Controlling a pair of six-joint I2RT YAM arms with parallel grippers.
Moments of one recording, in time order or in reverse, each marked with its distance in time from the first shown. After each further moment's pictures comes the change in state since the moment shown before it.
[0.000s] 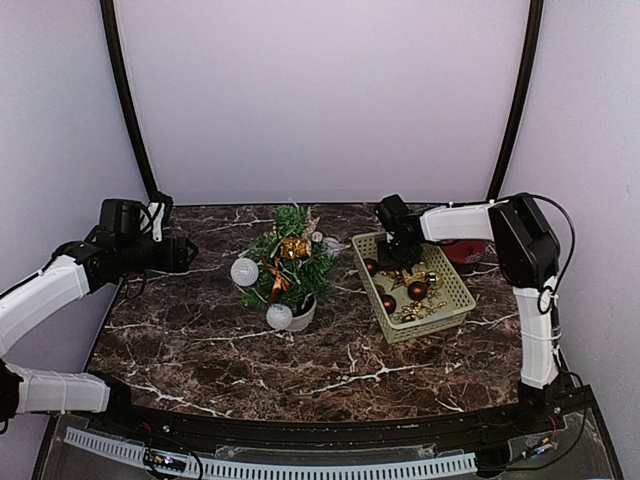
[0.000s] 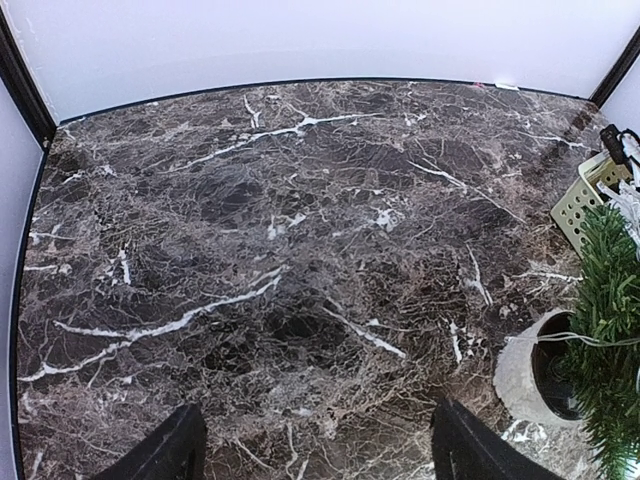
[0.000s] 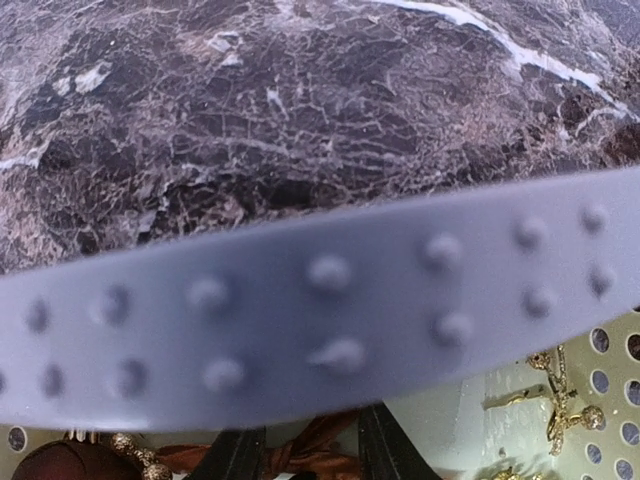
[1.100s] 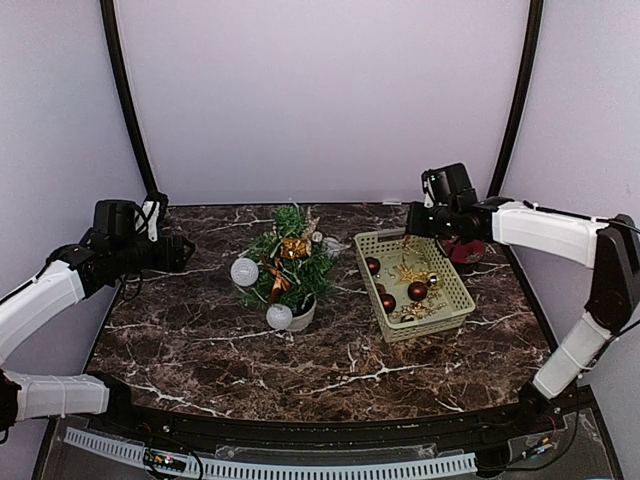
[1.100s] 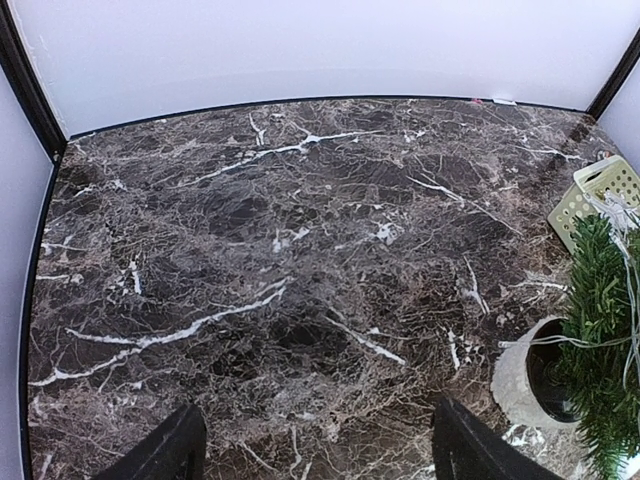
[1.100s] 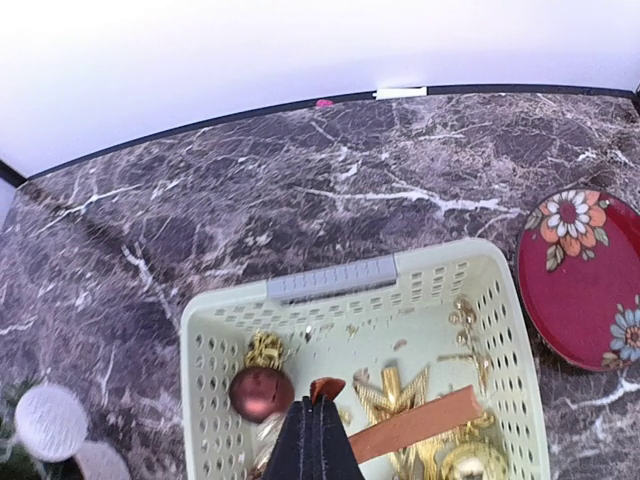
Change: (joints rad) left arm 0.000 -0.055 -0.015 0.007 -0.012 0.004; right arm -0.022 -0.550 -0.341 0.239 -0.088 0.068
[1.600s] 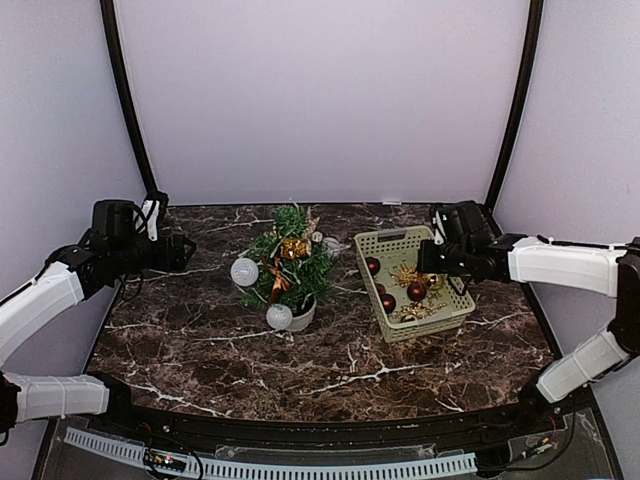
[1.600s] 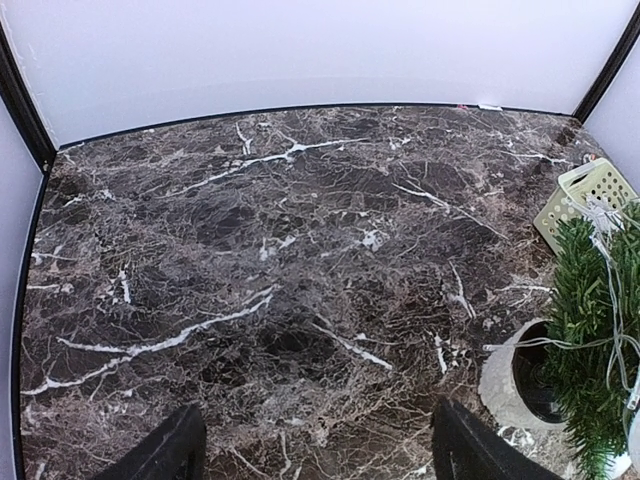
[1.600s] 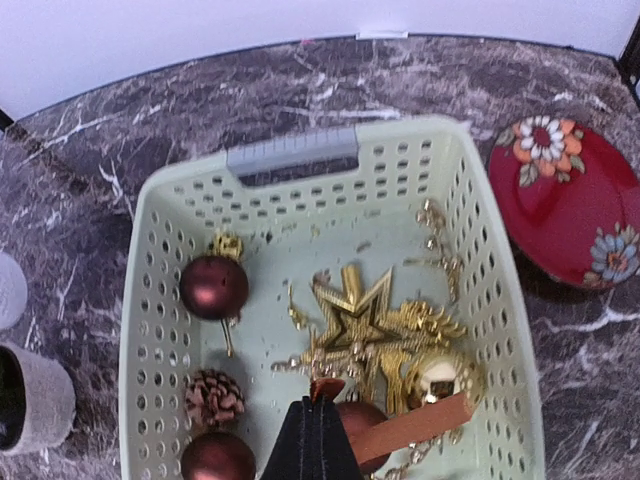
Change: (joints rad) left arm 0.000 -0.008 -0.006 0.016 0.031 -0.001; right arm 0.039 -0.203 -0.320 0.087 0.031 -0.046
